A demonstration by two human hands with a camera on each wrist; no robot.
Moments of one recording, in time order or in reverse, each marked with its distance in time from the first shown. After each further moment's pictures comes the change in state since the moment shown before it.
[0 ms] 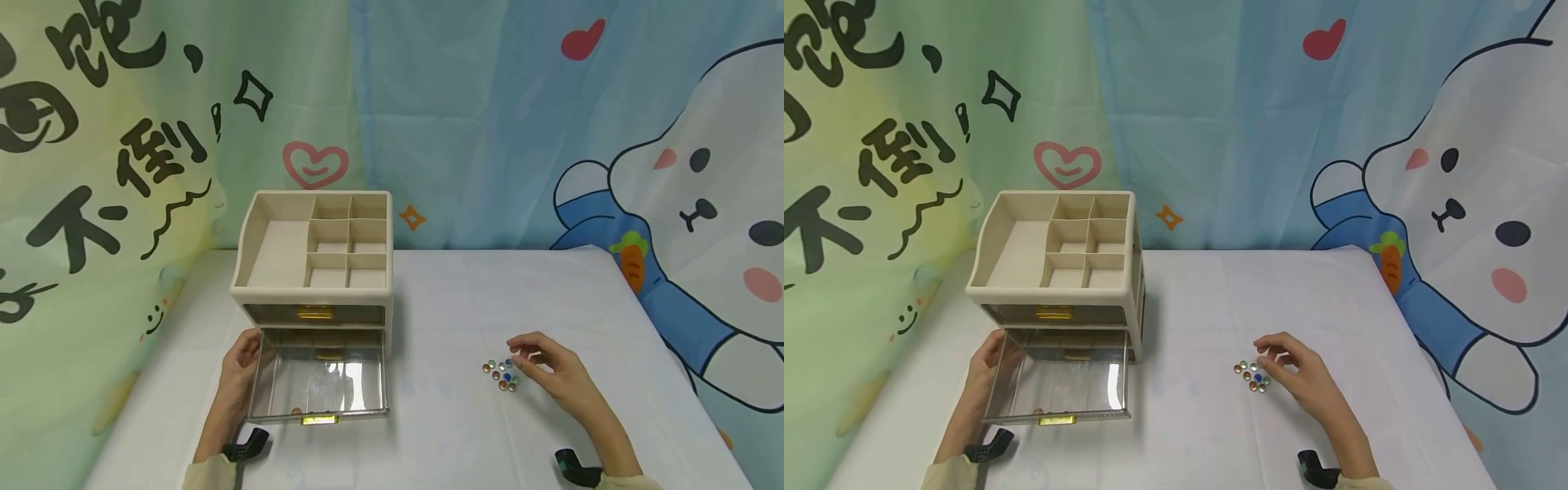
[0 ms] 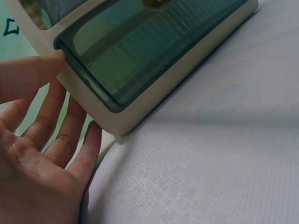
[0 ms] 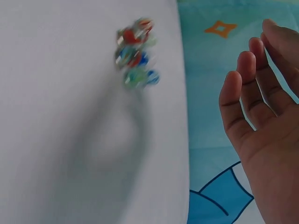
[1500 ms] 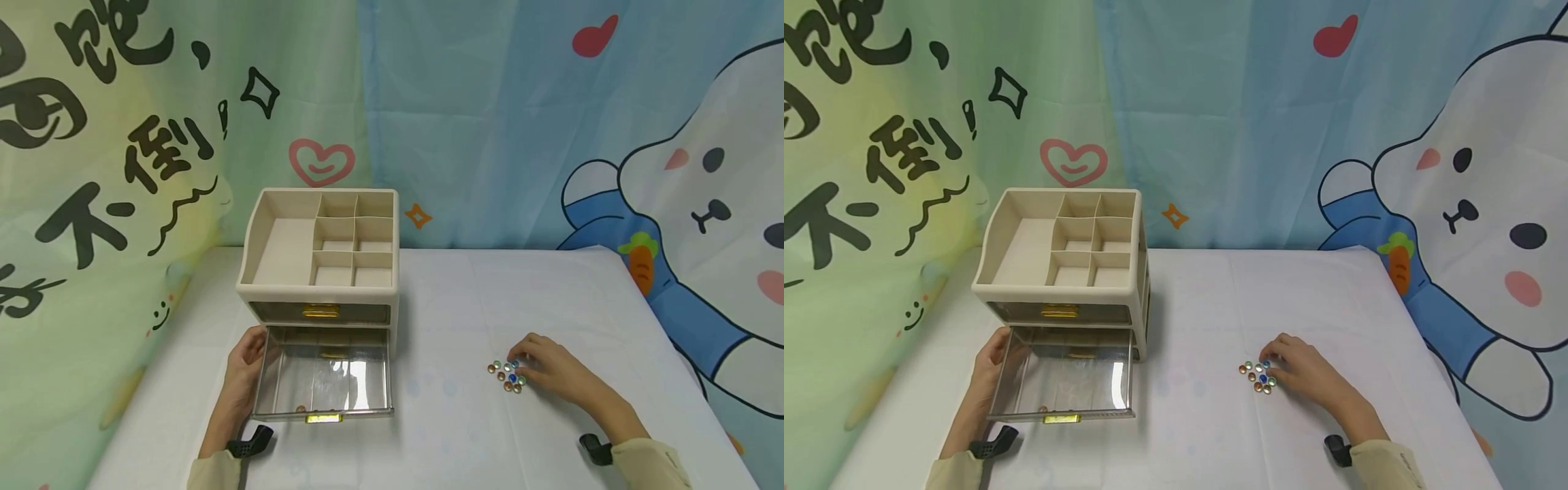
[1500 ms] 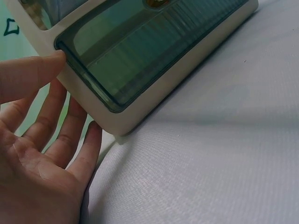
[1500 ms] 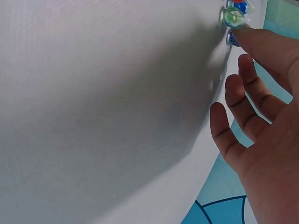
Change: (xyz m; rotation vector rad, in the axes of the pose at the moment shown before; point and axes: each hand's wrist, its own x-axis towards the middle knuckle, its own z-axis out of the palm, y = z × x) left_hand 0.001 -0.002 0.000 -0.006 0.005 0.006; right_hand 0.027 0.040 -0.001 -0.405 -0.341 -0.043
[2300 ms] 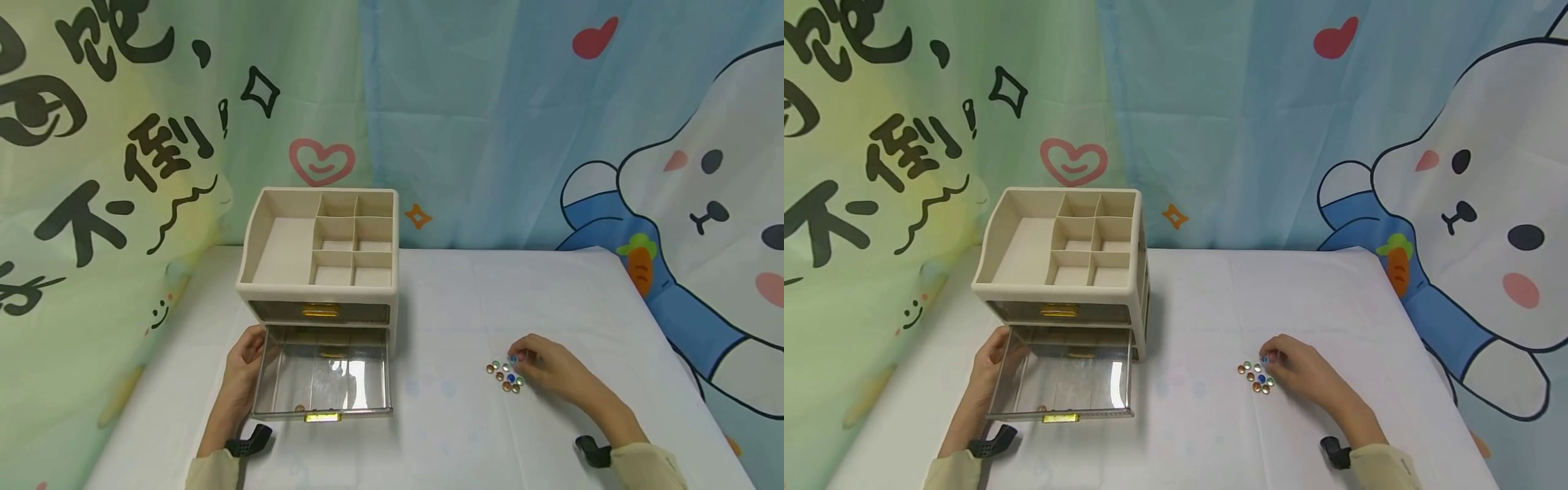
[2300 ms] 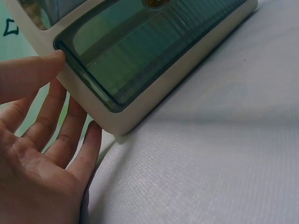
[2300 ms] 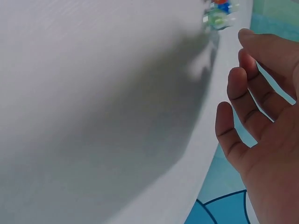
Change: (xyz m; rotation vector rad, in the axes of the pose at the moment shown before) left_hand 0.001 -0.001 0.000 -0.014 -0.006 0.003; right_hand -0.004 -0.003 -0.002 0.097 0.054 0.054
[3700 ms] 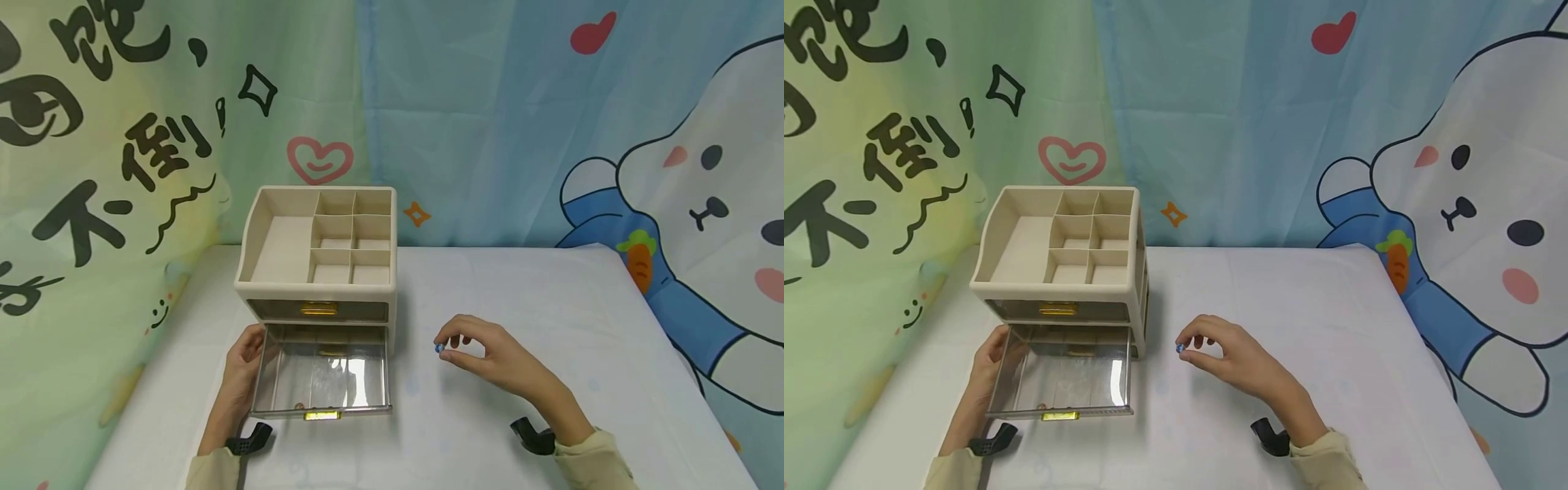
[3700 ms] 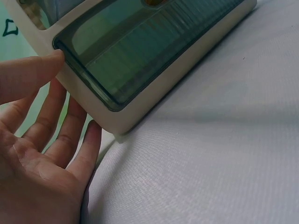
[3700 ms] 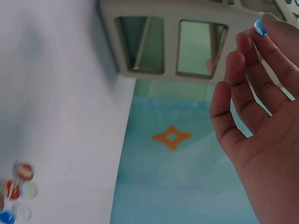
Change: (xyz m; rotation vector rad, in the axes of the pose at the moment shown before) left_hand -0.001 0.002 0.001 0.032 0.016 -0.029; right_hand 0.041 -0.130 -0.008 0.345 0.017 -0.387
